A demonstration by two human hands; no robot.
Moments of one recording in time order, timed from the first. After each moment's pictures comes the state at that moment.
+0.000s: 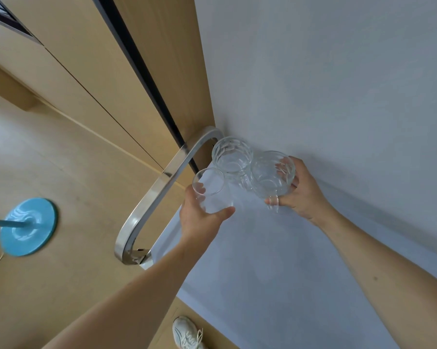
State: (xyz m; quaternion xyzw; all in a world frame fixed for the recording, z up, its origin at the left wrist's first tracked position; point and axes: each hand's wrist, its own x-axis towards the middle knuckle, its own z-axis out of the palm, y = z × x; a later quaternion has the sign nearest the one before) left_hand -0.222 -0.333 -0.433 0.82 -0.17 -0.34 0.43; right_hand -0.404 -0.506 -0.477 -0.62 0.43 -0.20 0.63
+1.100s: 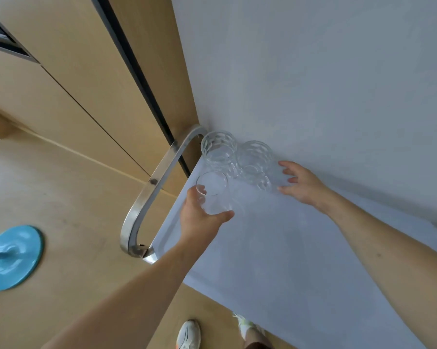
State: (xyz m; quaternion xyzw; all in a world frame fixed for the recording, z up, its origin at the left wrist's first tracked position) left_hand -0.240 -0.291 -0.411 0.81 -0.25 -0.36 0.39; right_hand -0.452 -0.477 -0.451 -0.66 0.55 -0.07 0.51
